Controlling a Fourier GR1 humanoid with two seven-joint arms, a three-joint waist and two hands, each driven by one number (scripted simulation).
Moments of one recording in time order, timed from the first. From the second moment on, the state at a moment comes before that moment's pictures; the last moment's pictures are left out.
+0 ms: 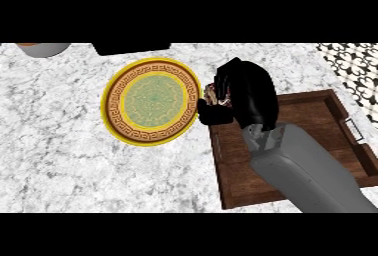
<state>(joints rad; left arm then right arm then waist) 0.97 0.20 0.16 -1.96 -0.15 -0.17 0.17 -0.77 -0.27 0.54 -1.54 0.60 -0.22 0.97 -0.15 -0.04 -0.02</state>
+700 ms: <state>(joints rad) 0.88 0.18 0.21 -1.93 -0.14 -0.23 0.16 -0.82 -0.13 0.53 -1.31 0.69 -0.24 1.01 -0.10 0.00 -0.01</state>
